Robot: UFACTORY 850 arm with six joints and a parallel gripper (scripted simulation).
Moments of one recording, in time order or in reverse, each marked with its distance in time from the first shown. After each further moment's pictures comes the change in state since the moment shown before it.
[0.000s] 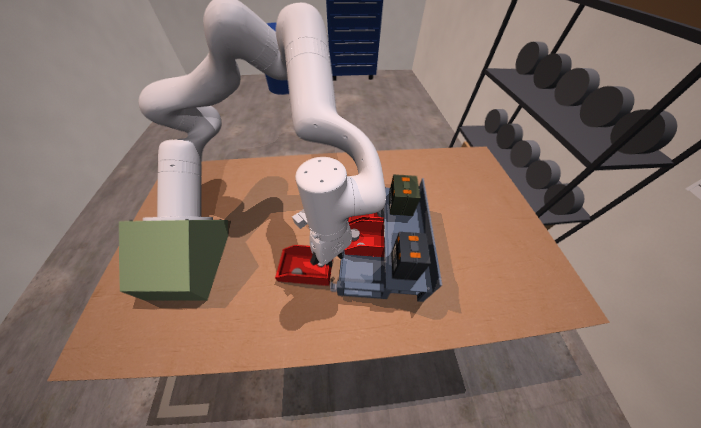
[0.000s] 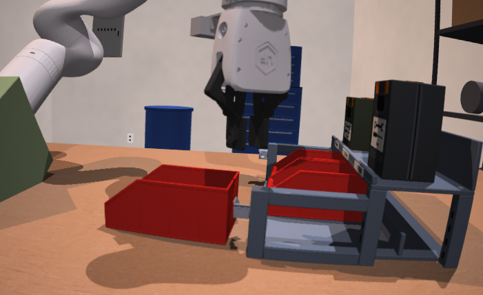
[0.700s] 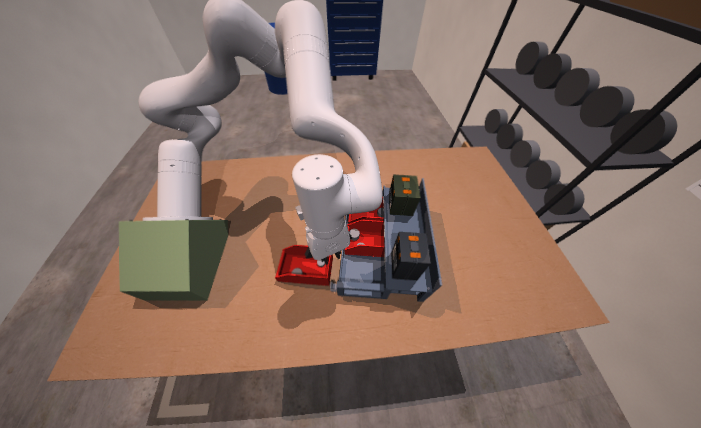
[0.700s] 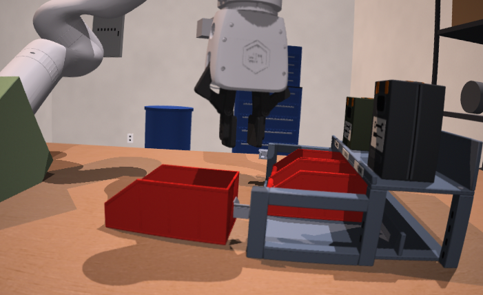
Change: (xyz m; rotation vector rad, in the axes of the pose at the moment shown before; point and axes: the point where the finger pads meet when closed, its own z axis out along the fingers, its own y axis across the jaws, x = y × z) arm 0.009 -0.002 -0.001 0.002 0.003 0.268
